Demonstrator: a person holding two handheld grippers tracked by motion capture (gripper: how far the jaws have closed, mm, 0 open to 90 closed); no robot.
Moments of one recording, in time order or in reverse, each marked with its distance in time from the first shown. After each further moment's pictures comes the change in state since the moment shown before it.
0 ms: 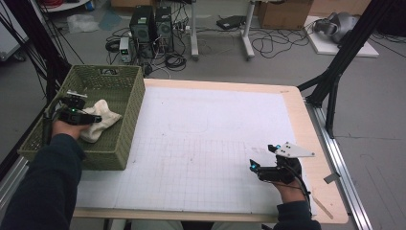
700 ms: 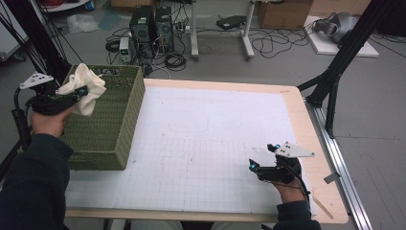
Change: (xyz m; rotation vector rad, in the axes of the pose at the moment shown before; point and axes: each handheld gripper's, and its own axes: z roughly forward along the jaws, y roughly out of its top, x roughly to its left) left arm -0.013 0.022 -0.084 -0.553 -0.113 0.047; right arm 0.002 0.002 0.000 -0.005 0.006 -0.006
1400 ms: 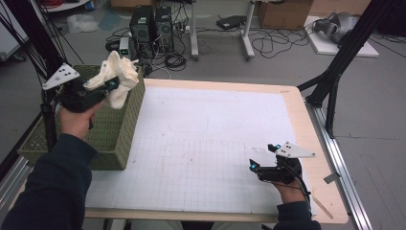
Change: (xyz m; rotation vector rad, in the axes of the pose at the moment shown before) left arm -0.091 0.023 0.015 -0.153 -0.255 0.090; right arm 0.001 0.001 -0.002 -0.002 0.000 0.005
